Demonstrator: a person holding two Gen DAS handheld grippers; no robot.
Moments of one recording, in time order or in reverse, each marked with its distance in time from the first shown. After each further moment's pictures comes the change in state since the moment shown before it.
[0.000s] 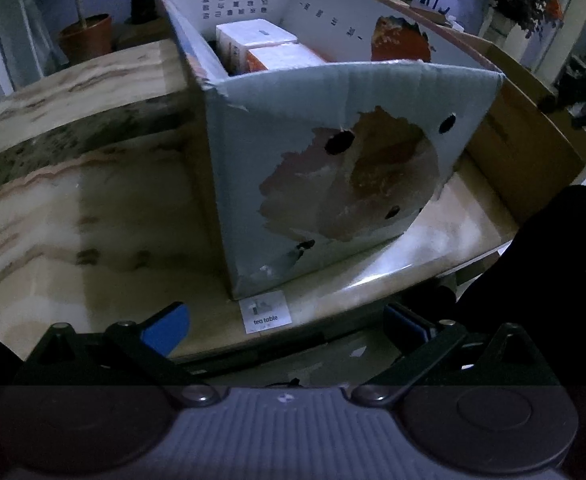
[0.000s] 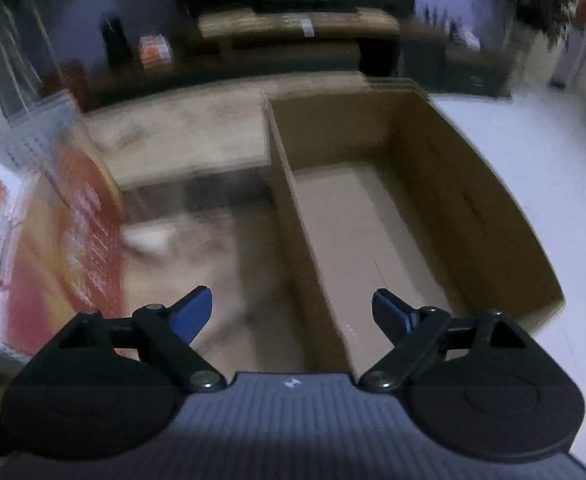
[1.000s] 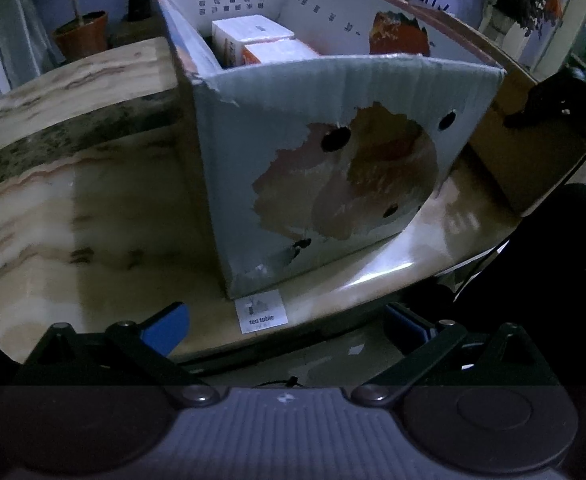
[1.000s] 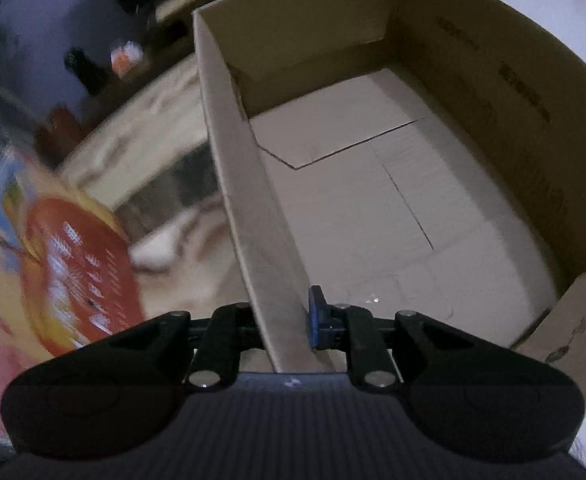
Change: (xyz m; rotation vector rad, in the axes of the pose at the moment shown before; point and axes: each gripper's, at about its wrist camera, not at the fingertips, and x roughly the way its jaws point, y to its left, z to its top) left arm 0.007 -0.002 0.002 -0.005 0.001 -0.010; right arm 0.071 -0.052 0.000 0.414 0.109 0.287
